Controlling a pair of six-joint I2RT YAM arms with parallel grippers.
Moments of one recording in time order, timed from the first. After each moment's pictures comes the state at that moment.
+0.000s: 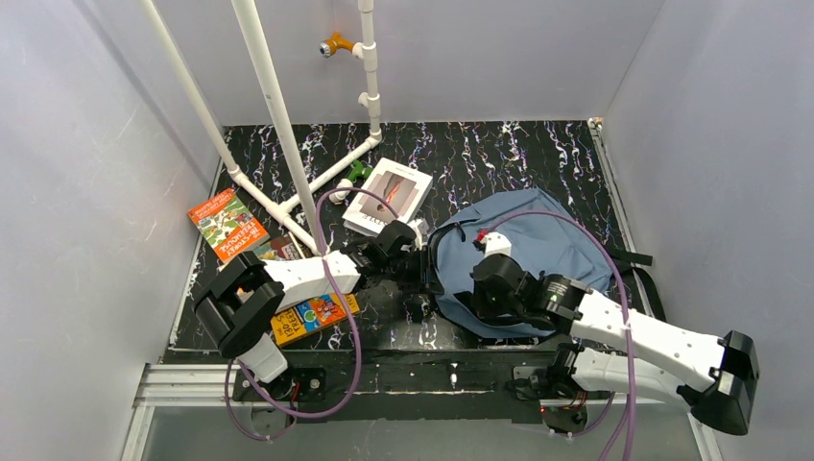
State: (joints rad) left arm -0.87 1.59 0.85 -0.05 0.28 -0.83; right arm 1.06 0.94 0.75 -0.74 0.29 0.65
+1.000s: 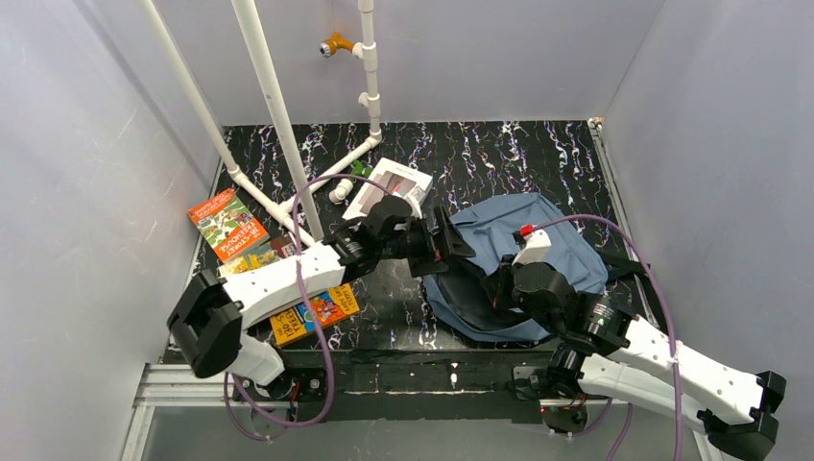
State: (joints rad) left arm -0.88 1.41 0.99 -0.09 0.30 -1.09; right arm 1.06 0.61 0.65 -0.61 0.45 0.70
